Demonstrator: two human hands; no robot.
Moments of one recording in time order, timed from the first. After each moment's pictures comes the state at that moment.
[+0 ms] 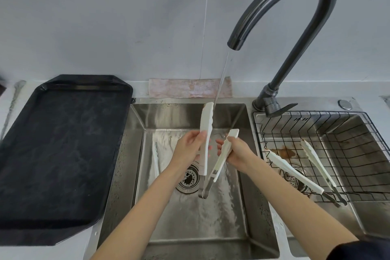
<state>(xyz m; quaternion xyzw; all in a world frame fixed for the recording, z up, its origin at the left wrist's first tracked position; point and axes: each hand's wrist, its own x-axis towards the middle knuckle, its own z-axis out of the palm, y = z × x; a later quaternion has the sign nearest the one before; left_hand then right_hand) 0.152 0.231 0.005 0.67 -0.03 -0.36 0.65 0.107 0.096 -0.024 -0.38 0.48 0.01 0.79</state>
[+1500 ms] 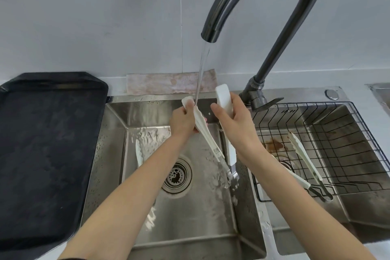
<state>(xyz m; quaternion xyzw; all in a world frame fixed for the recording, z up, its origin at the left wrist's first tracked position) 0.193 0.157 0.004 0.75 0.02 -0.28 0.59 0.099 0.091 0.075 -0.72 0.32 -0.12 0.61</state>
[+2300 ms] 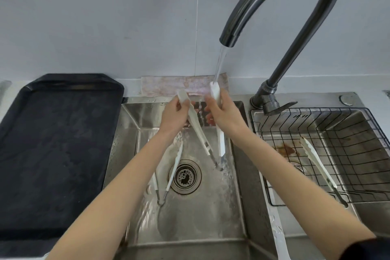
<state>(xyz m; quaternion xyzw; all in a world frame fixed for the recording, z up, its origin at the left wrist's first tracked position) 0.219 0.201 0.027 0.77 -0.07 -0.23 0.59 0.146 0.100 0.060 -0.78 0.27 -0.05 0.57</state>
